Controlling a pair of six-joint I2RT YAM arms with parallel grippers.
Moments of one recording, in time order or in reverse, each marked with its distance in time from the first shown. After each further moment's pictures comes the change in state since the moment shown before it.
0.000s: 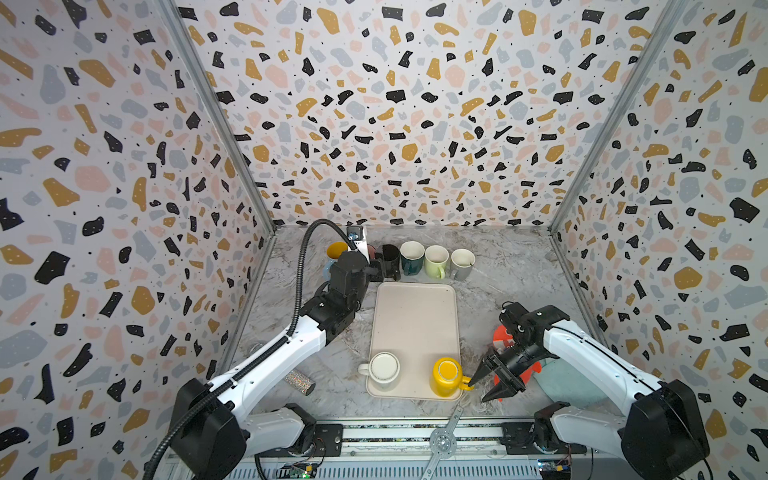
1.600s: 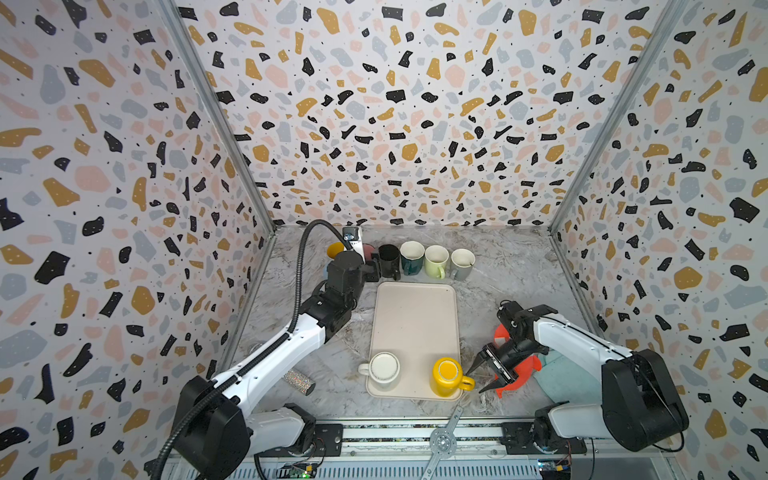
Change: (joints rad) left arm 0.051 0.015 -0.028 0.011 0.033 -0.006; right arm -0.066 0.146 -0.047 0.219 0.099 0.261
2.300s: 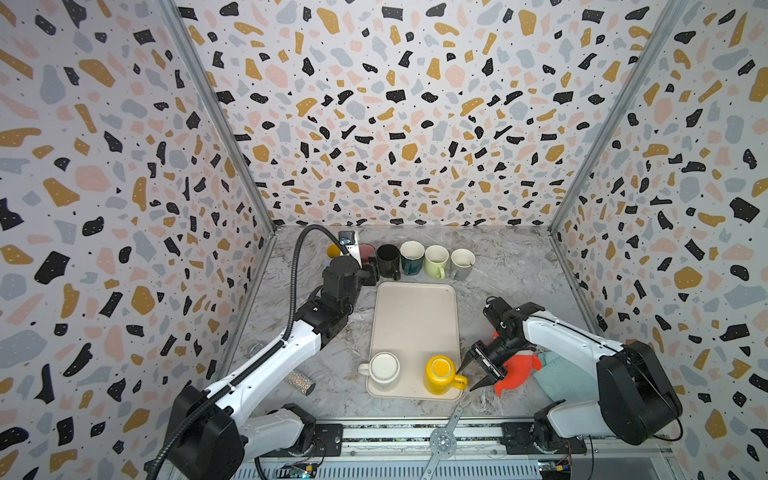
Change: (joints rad) left arm 0.004 -0.059 -0.049 0.008 0.000 0.001; right arm 0.132 0.046 0.048 0.103 -0.001 0.096
